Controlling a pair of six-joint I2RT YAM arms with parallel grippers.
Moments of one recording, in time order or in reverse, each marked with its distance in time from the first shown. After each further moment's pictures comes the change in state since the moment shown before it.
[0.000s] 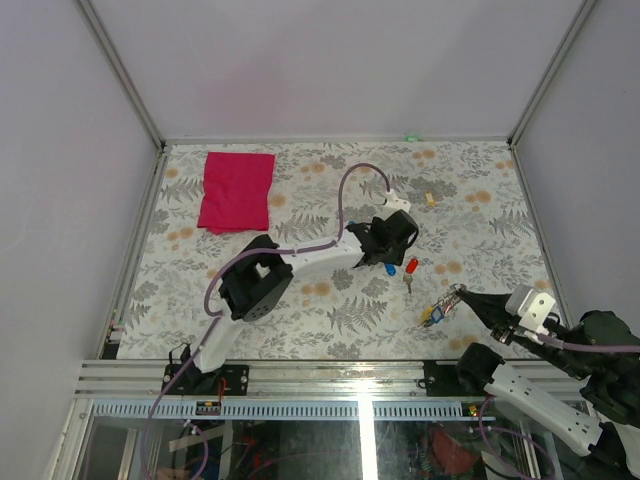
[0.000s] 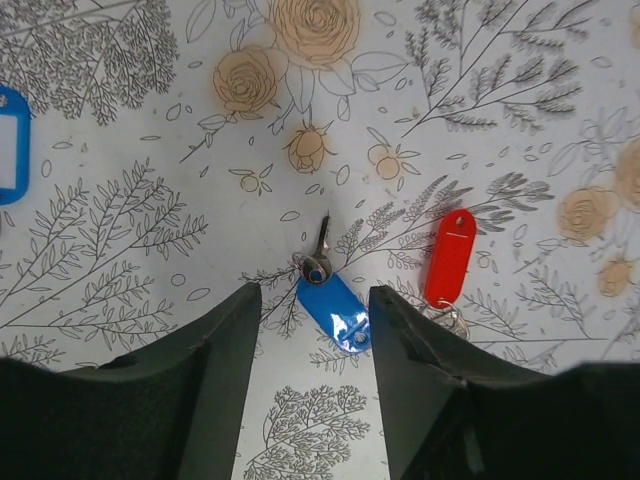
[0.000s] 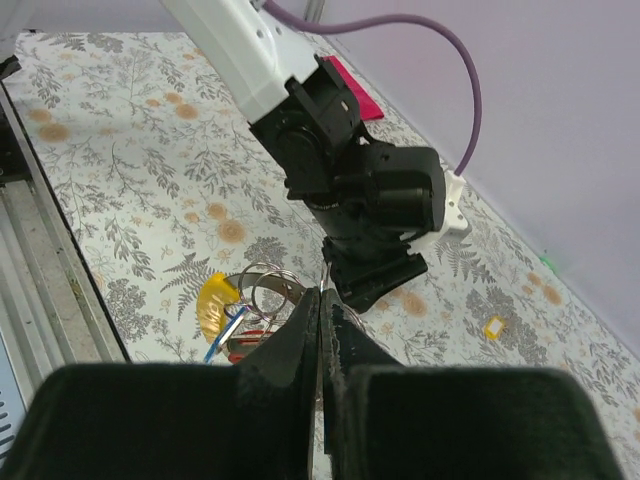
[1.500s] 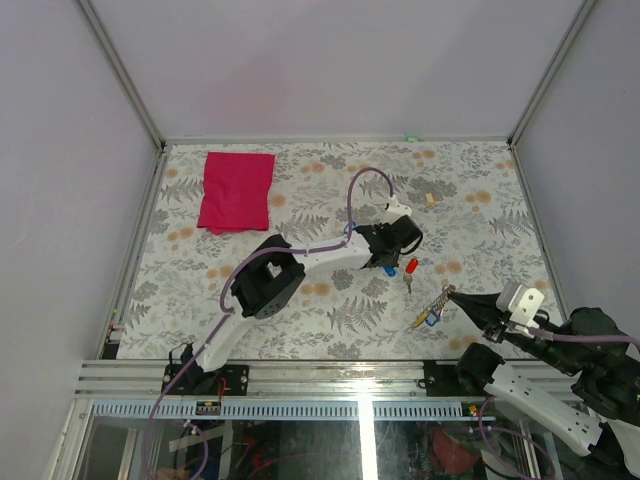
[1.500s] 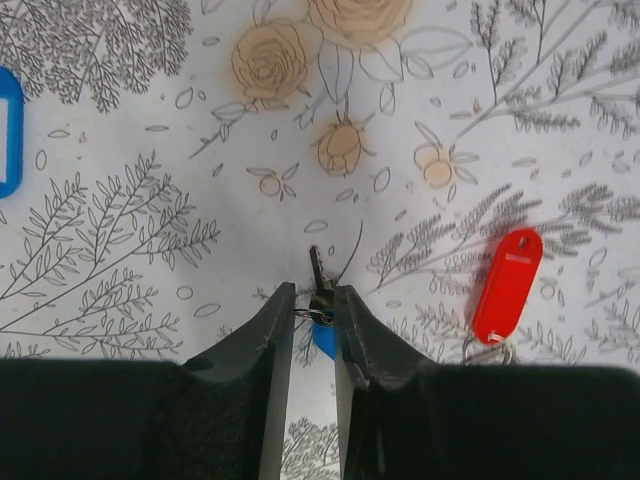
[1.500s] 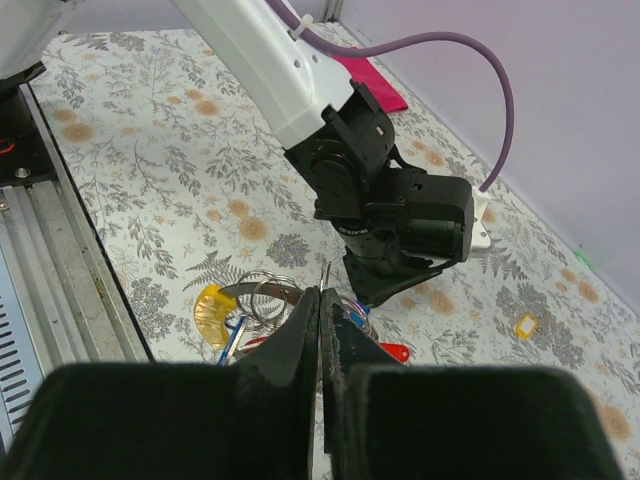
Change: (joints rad) left arm -0.011 0.137 0.134 -0.118 -0.085 -0.025; right arm 0.000 -0.001 -0.045 0.027 -0.029 0.055
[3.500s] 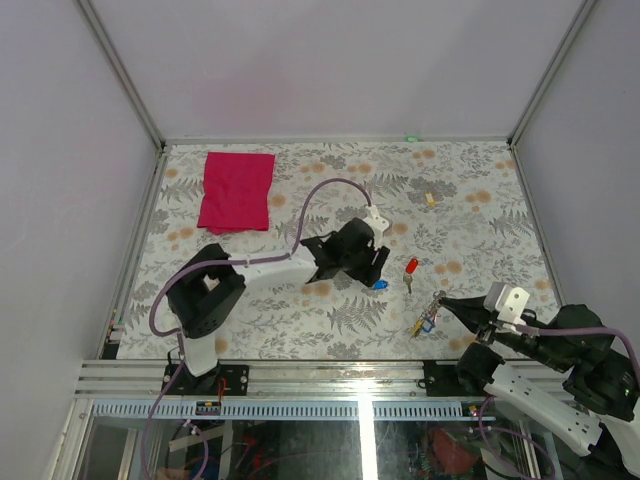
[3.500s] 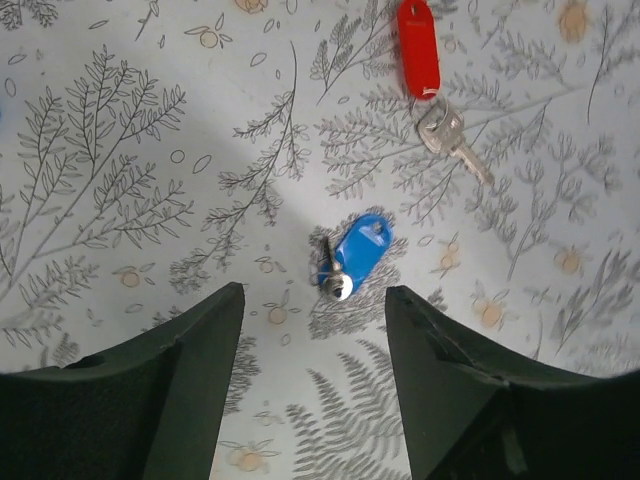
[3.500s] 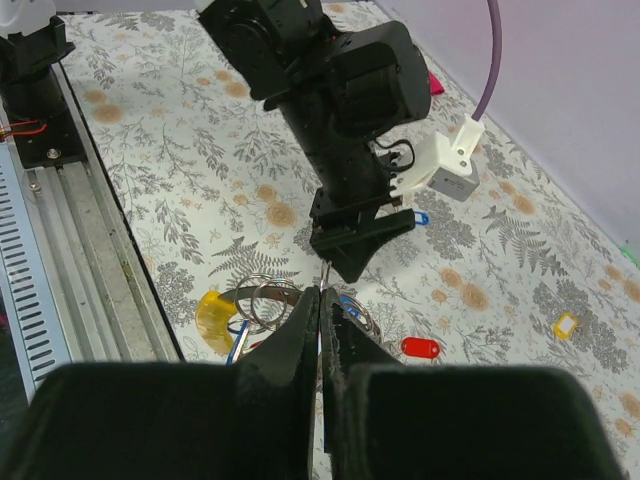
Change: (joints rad) left arm 0.086 -0.471 -0.640 0.383 0.502 0.353; right arm 0.000 -0.002 -0.045 0.000 -0.052 0.024
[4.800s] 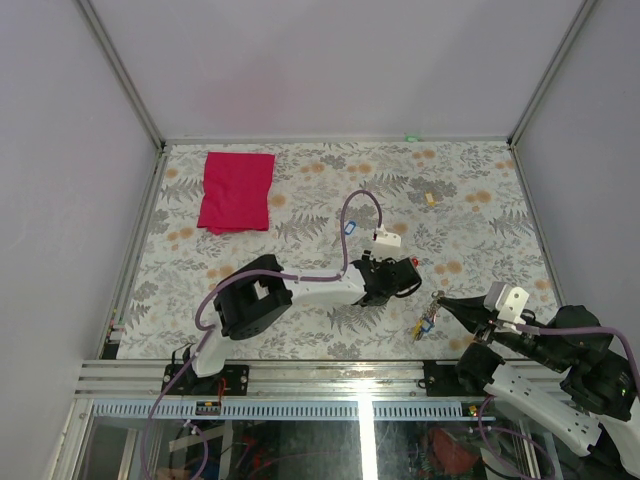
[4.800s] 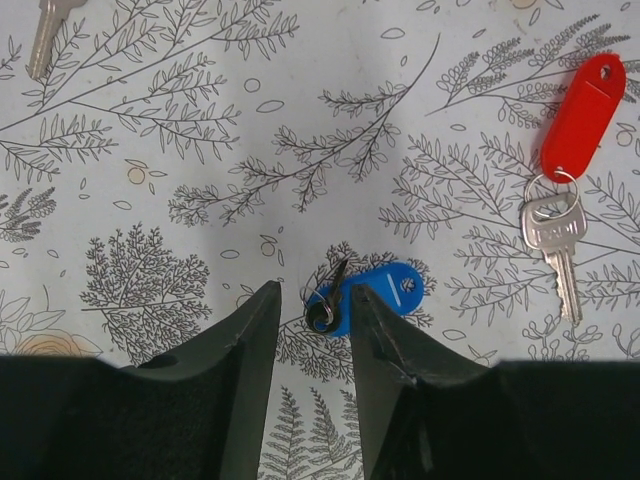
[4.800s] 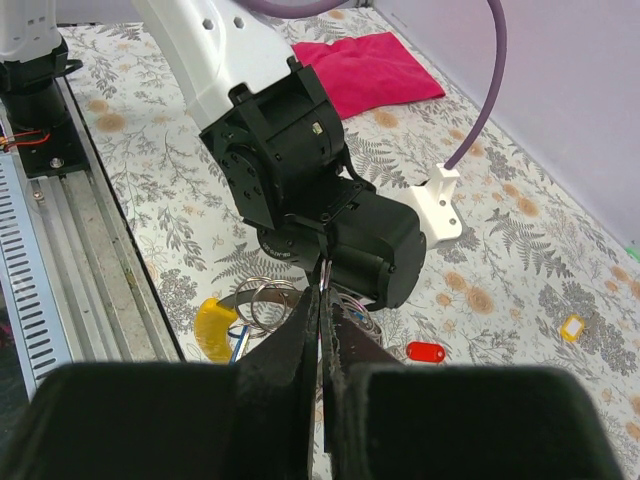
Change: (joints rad) left arm -0.255 0.264 0.303 -0.366 -0.759 -0.576; right arm 0.000 -0.015 -0.027 0.023 0.000 0.020
